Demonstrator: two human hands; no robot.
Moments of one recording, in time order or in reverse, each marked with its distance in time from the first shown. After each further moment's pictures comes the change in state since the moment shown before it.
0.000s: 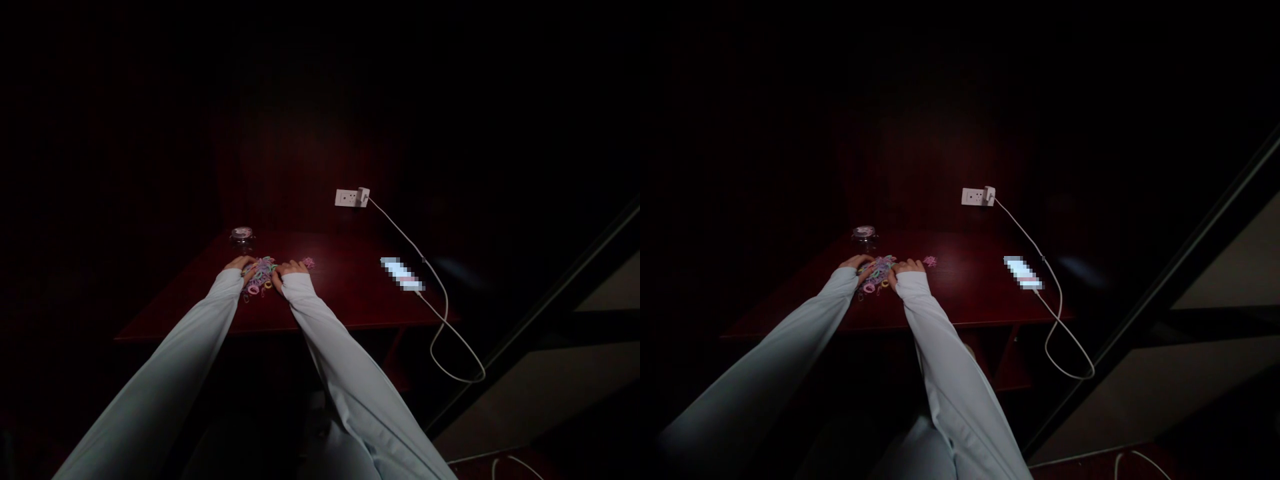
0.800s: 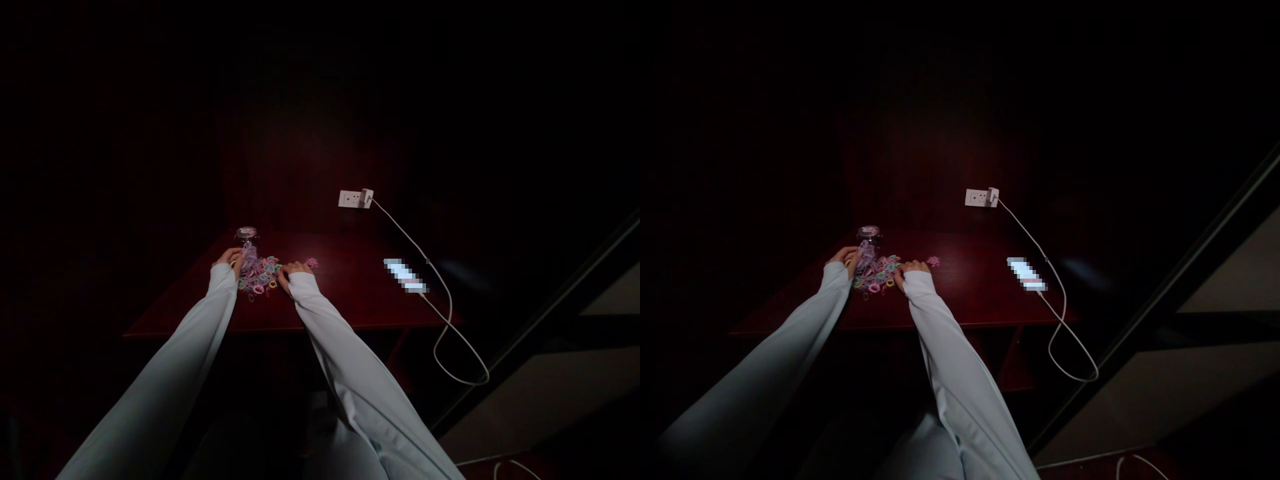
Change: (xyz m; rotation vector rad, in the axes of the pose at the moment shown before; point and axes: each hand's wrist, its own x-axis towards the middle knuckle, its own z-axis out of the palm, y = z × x) left_hand -0.002 0.004 -0.010 -0.455 0.402 -0.319; right_hand 0.000 0.001 -0.008 0.048 -0.061 0.029
